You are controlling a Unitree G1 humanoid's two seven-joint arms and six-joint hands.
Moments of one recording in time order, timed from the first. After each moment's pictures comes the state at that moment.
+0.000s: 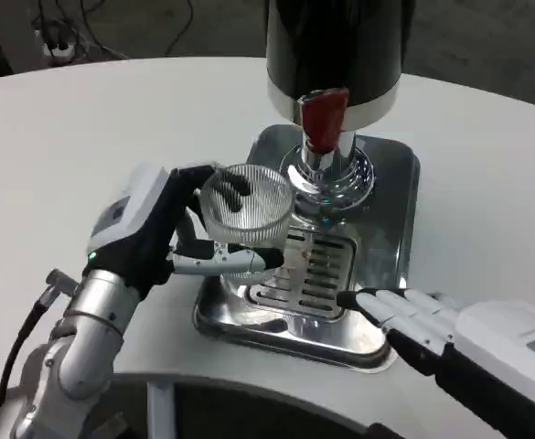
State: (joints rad) left arm -0.59 0.36 -0.07 0.56 0.50 -0.40 0.10; right arm 0.20 -0.39 -0.22 -1.03 -0.55 0.03 0.91
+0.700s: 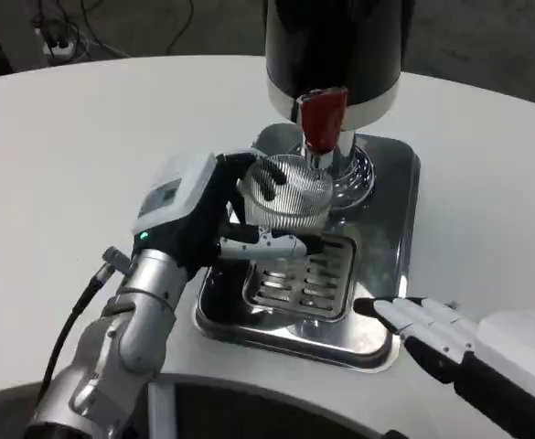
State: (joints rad) left arm -0.71 0.30 -0.20 0.61 0.57 -0.26 0.19; right arm 0.26 -0.41 -0.28 -1.03 -0.49 0.03 0.89
